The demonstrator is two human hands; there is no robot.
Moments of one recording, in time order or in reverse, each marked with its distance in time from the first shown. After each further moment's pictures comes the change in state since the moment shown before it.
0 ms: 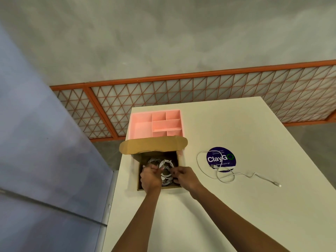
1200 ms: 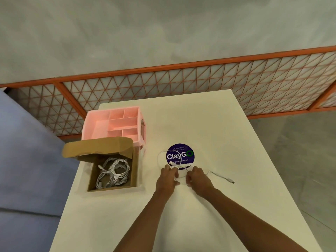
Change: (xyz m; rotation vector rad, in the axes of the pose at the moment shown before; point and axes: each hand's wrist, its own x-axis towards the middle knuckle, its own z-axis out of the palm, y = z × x) left_hand -0.102 0.051 0.162 0.537 -0.578 0.461; right_hand 0.012 0.093 -0.204 -1.057 -0.003 -0.219
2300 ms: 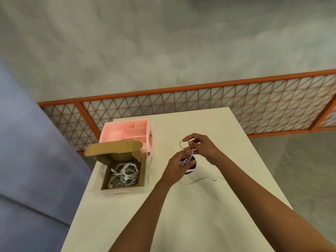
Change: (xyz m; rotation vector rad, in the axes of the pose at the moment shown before) left_hand -0.031 0.070 -0.075 -0.547 0.160 0.265; right_hand -0.037 -0.039 -0.148 1.049 0.187 -0.170
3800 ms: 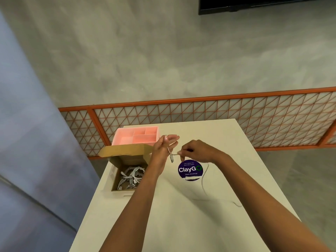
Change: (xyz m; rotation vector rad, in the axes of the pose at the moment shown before) left_hand -0.004 0.048 -0.084 -0.629 0.230 -0.031; right_hand -0.028 -0.064 0.032 -0.782 -0.317 -0.212
